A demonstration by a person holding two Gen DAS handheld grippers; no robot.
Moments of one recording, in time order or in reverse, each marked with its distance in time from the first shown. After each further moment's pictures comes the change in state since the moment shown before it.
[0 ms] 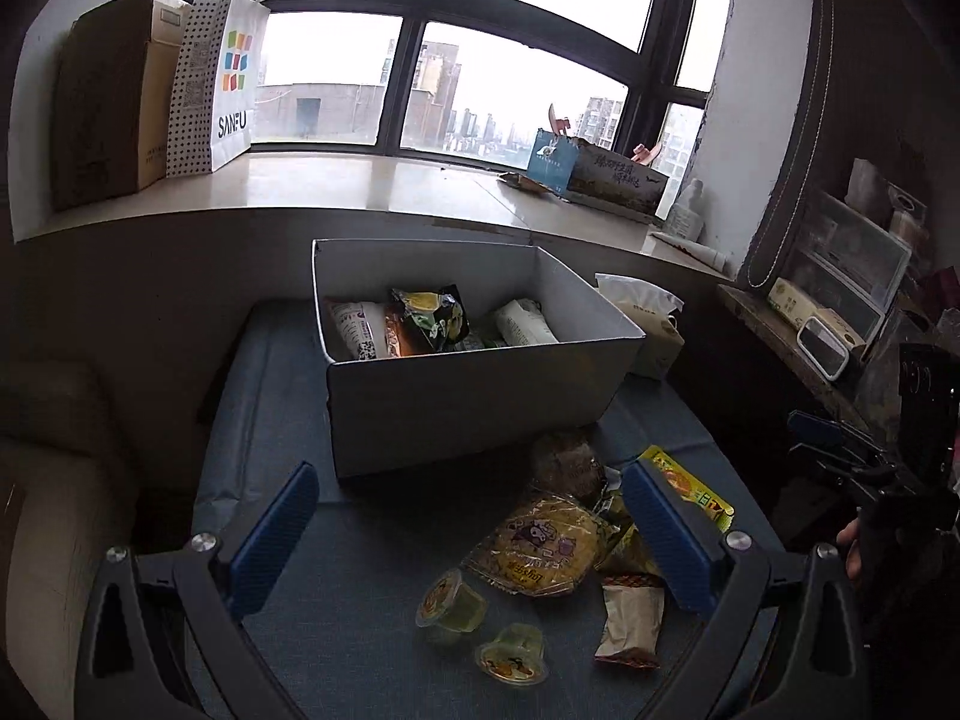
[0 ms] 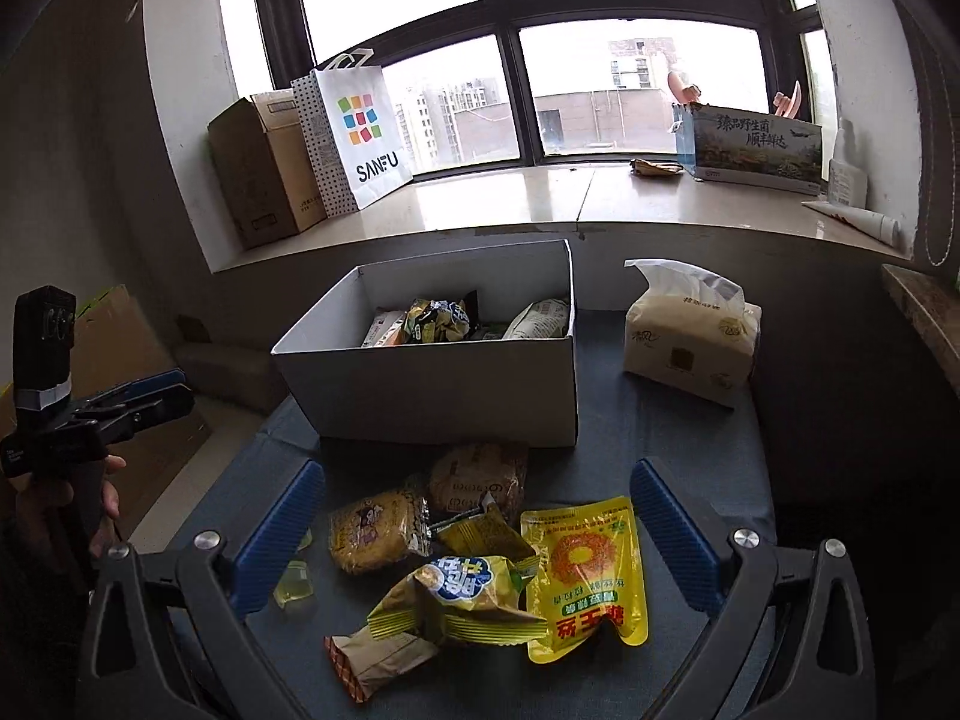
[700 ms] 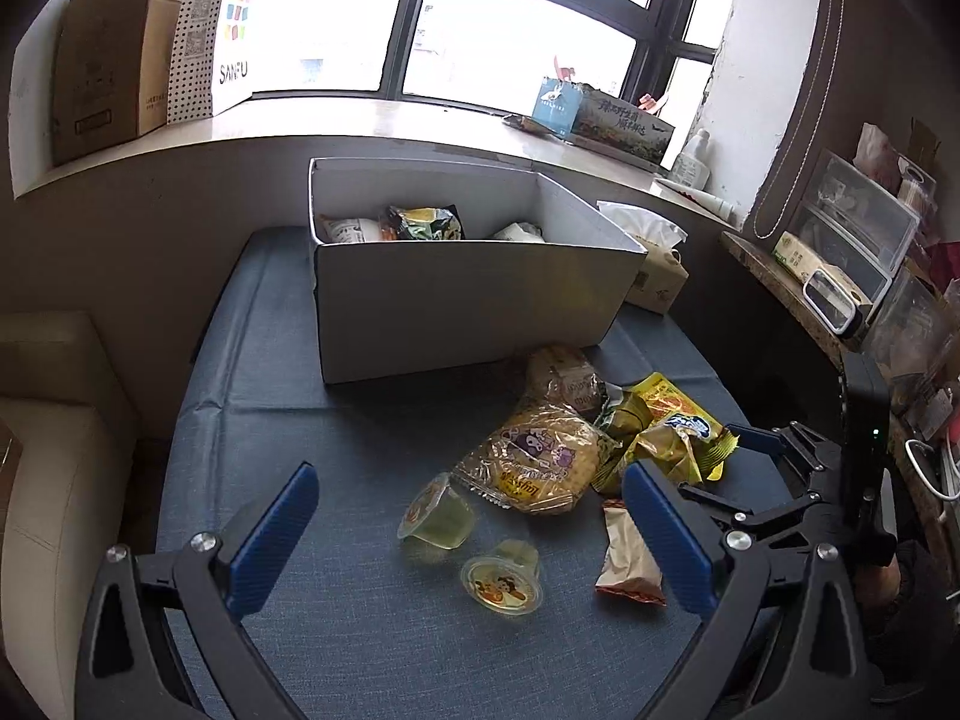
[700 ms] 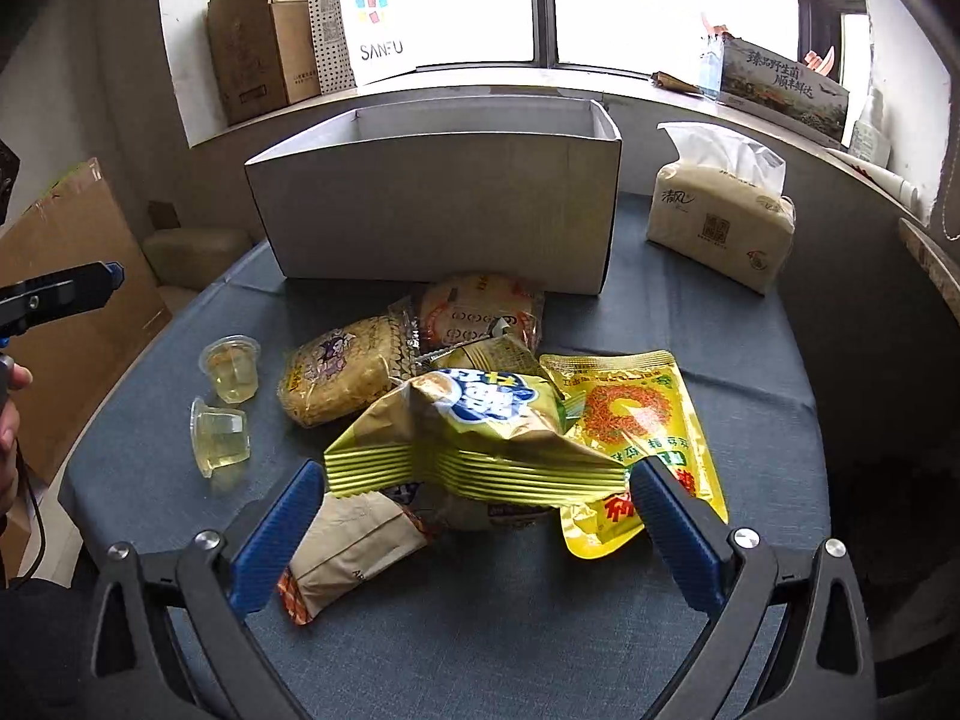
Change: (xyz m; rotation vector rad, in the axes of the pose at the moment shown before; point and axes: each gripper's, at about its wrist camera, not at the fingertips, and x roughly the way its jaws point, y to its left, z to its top) left arm 0.008 -0.006 -0.037 0.001 0.108 0.011; right arm 0.066 0.022 -0.073 -0.107 0.200 -0.083
